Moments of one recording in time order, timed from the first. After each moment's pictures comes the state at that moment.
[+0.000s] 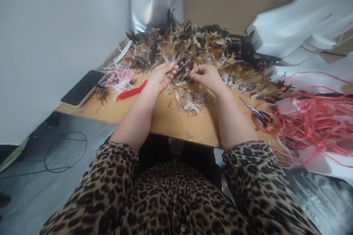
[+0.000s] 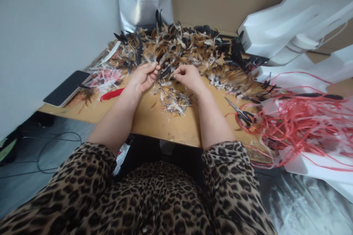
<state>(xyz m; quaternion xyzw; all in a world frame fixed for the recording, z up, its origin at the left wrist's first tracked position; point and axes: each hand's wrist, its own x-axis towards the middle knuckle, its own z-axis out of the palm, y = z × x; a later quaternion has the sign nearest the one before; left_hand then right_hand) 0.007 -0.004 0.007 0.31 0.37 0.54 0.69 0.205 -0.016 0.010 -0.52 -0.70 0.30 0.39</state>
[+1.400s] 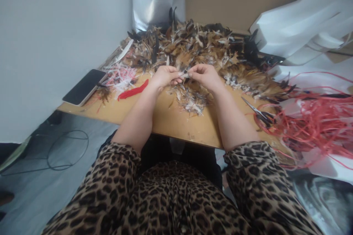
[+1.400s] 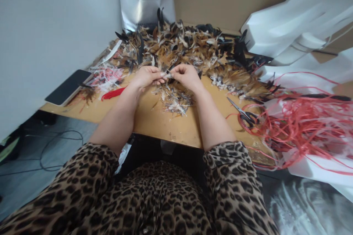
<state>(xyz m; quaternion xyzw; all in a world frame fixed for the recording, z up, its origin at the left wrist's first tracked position) 0.006 -0.014 0.012 0.51 0.46 0.40 0.60 0.189 -0.017 0.007 -0.47 -0.66 0.37 0.45</state>
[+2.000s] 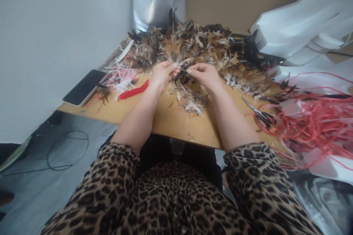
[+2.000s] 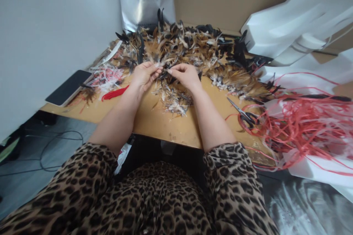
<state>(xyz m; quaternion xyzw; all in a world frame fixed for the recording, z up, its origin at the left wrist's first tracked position) 0.013 -0.007 0.009 0.37 0.42 0.57 0.61 0.184 -0.022 0.012 -0.49 -0.61 0.38 0.49</state>
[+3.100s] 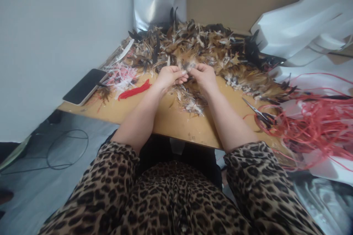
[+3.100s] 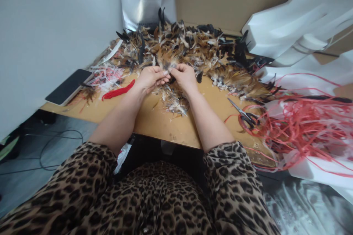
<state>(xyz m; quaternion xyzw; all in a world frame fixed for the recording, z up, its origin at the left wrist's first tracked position) 0.019 -0.016 0.009 0.43 0.41 0.46 0.66 0.166 -0.023 0.006 -0.49 -0.56 0.40 0.54</state>
